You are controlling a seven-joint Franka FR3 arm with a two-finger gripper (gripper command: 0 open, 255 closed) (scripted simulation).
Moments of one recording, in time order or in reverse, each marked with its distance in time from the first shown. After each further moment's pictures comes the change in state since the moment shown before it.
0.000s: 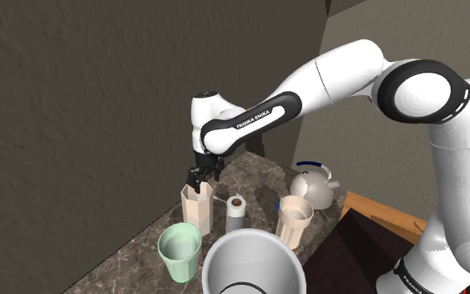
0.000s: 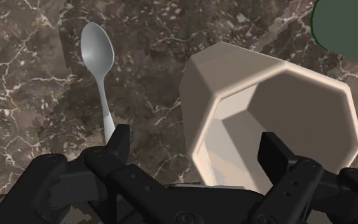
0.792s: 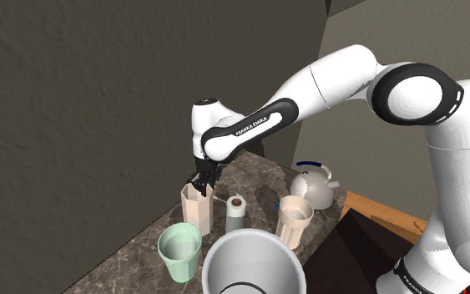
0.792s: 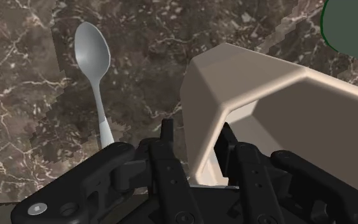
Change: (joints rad) arm 0.003 0.028 -0.005 -0.013 -0.008 0.040 0.005
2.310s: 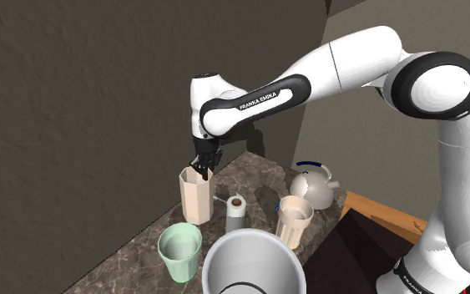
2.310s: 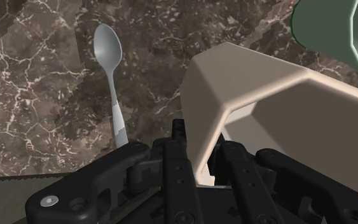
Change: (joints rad) arm -0.008 -0.092 0.016 0.055 0.027 -0.146 -0.015
